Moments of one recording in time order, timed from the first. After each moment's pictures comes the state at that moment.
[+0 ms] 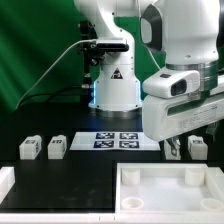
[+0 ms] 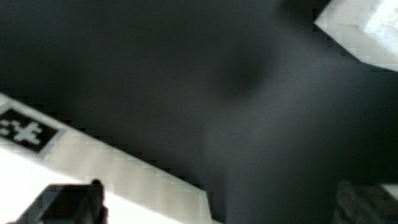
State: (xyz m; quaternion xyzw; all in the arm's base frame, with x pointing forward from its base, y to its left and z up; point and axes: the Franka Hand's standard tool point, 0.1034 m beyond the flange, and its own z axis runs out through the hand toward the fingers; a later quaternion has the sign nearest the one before) arm 0.462 0.135 0.043 -0.99 -0.16 0.00 0.06
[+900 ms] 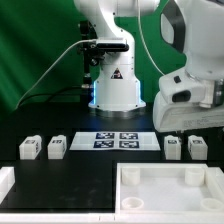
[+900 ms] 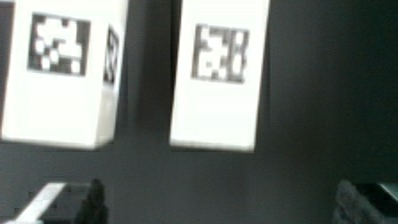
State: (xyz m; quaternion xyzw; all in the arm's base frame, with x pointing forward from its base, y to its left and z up) arm 0.416 0.165 0.041 -0.98 -0.03 0.21 0.04
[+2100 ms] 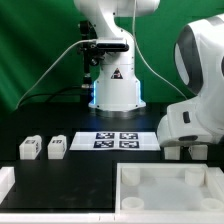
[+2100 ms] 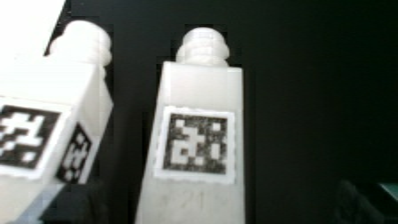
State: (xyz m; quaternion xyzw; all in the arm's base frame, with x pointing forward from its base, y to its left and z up) arm 0.397 0.174 0.014 -0.91 -0.01 0.41 0.04
